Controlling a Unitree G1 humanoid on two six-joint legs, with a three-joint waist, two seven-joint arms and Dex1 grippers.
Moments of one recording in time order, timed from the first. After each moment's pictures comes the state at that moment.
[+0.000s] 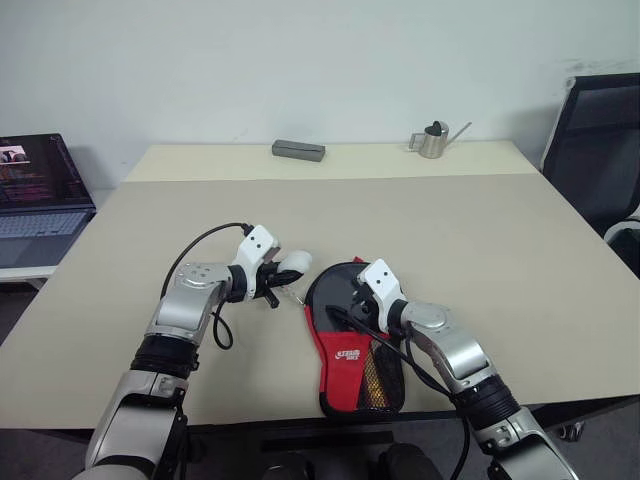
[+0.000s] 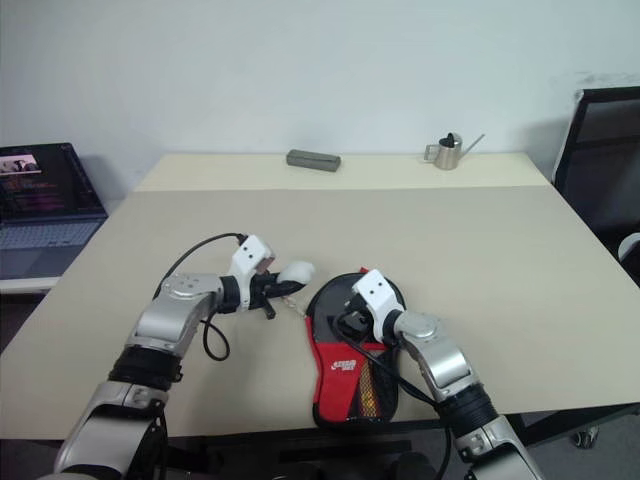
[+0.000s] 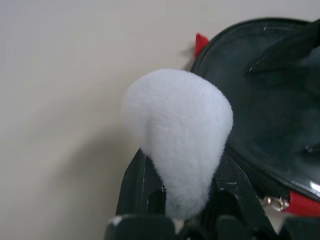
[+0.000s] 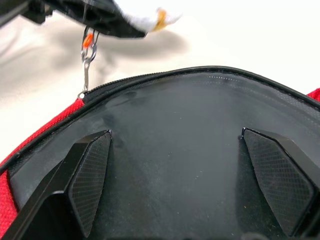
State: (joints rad) left arm -0.63 0.51 -0.09 0.40 -0.11 0.36 -0.95; right arm -0.43 -0.16 0.32 0.15 0.06 0.44 0.54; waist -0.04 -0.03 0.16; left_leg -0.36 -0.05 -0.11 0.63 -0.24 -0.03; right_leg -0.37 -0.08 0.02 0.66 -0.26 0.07
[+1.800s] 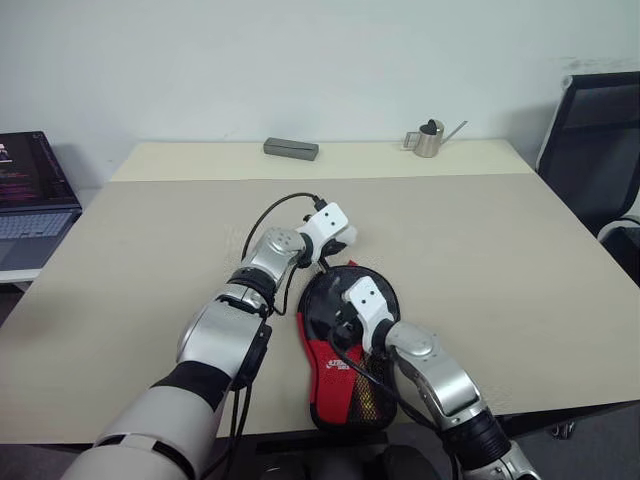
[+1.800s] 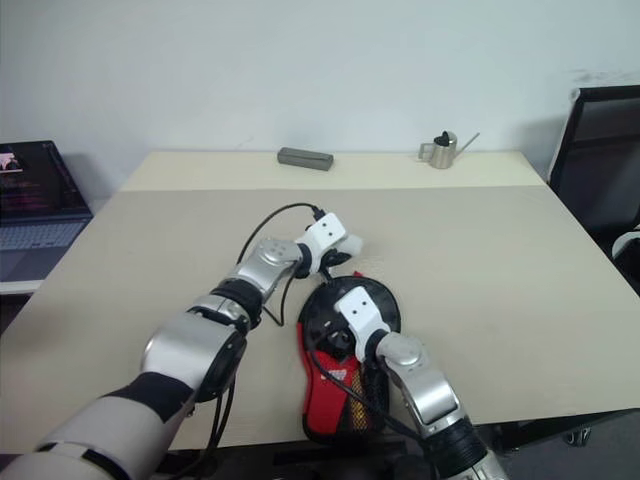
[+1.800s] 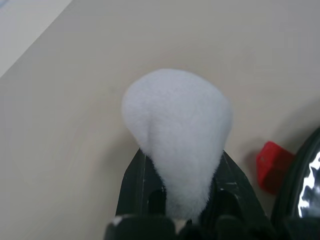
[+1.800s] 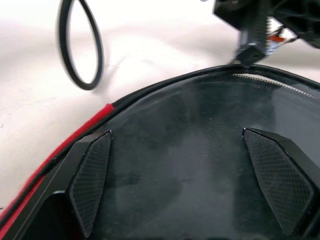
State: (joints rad) left arm -1.18 0.18 -0.19 1.36 0.23 -0.16 -0.64; right arm -0.25 -0.06 0.38 -0.06 -0.03 0.49 0.44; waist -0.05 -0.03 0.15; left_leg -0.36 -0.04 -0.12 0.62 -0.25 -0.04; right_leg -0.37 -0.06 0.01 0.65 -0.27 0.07
